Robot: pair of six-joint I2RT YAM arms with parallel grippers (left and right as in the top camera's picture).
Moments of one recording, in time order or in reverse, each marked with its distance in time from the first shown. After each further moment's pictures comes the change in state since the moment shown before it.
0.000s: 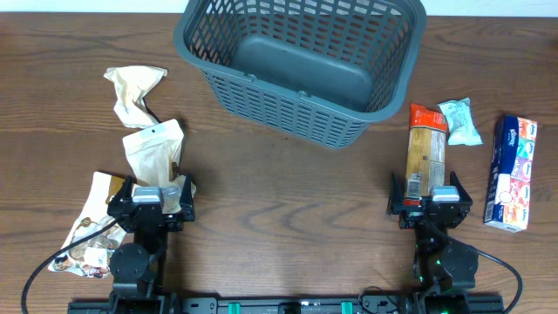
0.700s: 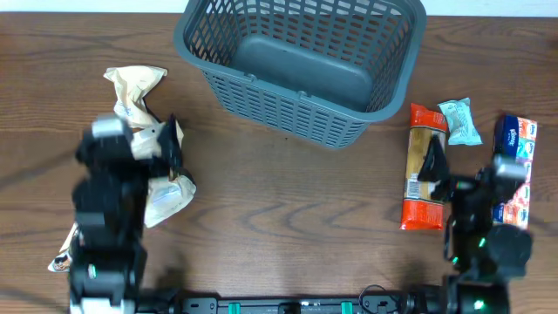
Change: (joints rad) left arm 0.000 0.679 0.642 -0.051 -0.022 -0.190; right arm -0.132 0.392 0.449 0.012 -0.047 0.219
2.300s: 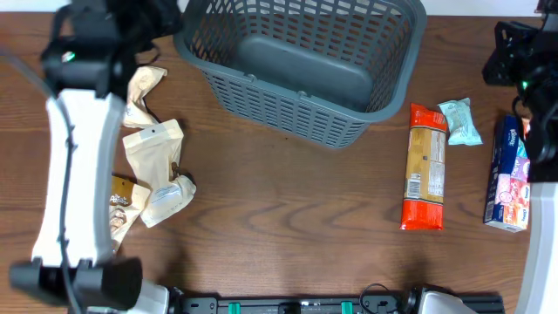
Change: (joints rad) left arm -0.016 0.989 1.246 -0.596 0.254 -0.195; right arm -0.120 0.902 1.132 -0.583 -0.216 -0.090
